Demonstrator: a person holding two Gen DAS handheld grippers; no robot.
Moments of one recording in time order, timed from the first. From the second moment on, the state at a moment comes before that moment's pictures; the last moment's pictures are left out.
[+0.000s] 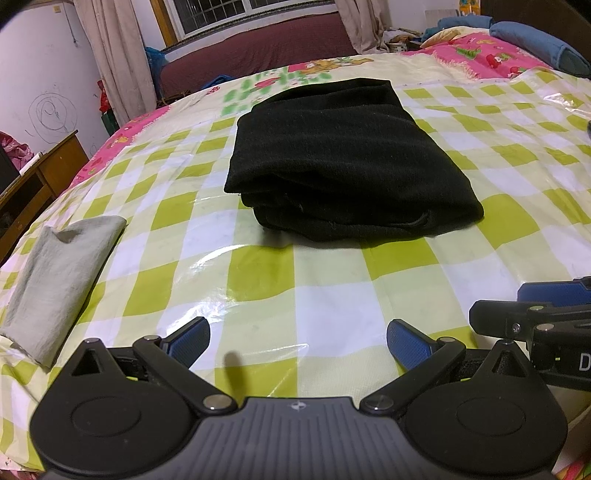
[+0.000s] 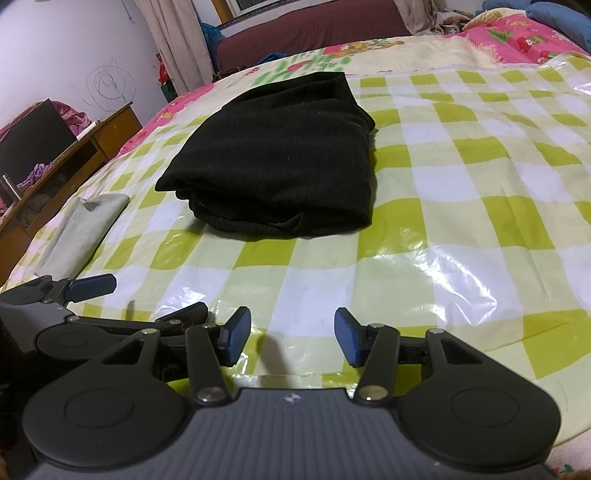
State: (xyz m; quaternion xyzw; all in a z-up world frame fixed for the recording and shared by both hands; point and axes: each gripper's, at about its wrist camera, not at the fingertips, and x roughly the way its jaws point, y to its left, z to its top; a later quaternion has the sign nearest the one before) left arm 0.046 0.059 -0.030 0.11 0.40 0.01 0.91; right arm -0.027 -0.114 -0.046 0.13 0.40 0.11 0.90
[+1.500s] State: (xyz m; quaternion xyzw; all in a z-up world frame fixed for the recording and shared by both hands) left arm 0.047 0.059 -0.030 0.11 0.40 0.01 0.91; right arm -0.026 -0.115 -0.048 0.13 0.41 0.11 0.90
